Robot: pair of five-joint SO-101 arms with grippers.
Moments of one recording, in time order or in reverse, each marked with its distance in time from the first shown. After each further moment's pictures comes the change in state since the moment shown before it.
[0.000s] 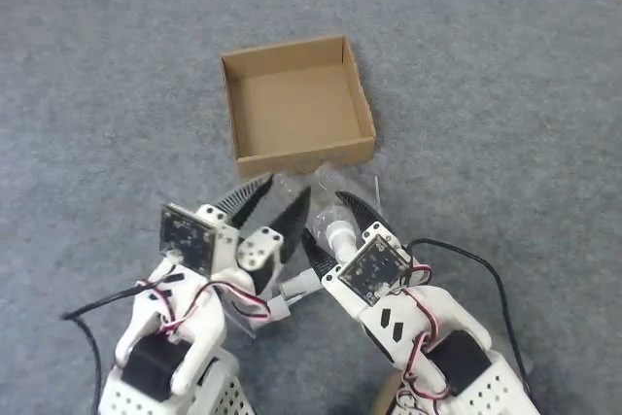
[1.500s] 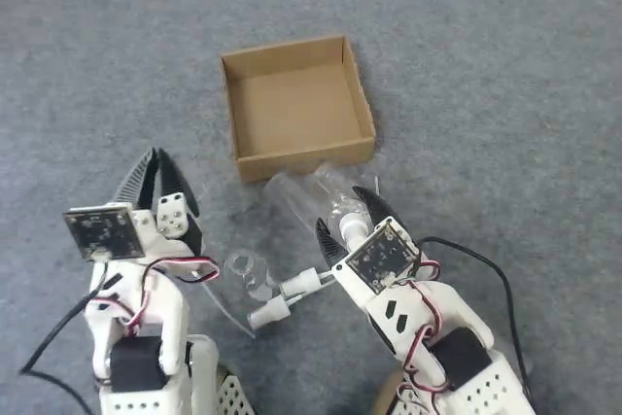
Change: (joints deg) left arm -30.4 0.0 0.0 -4.0 0.2; right arm 5.0 0.0 1.5 0.0 0.0
